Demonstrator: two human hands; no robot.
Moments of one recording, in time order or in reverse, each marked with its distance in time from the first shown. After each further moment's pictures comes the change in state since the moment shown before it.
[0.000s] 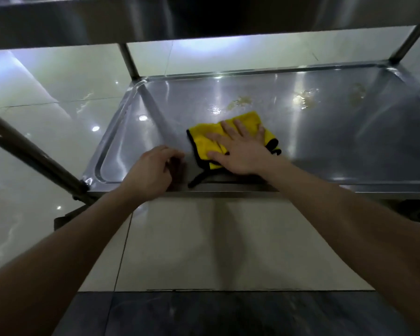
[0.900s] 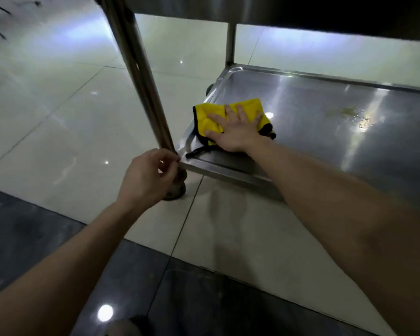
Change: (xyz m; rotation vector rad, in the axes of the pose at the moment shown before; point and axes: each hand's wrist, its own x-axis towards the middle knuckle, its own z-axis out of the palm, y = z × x) left_hand -0.130 -0.101 -0.059 -0.120 0.401 -0.393; right_hand 0.126 -0.198 0.019 -0.059 -0.116 -0.192
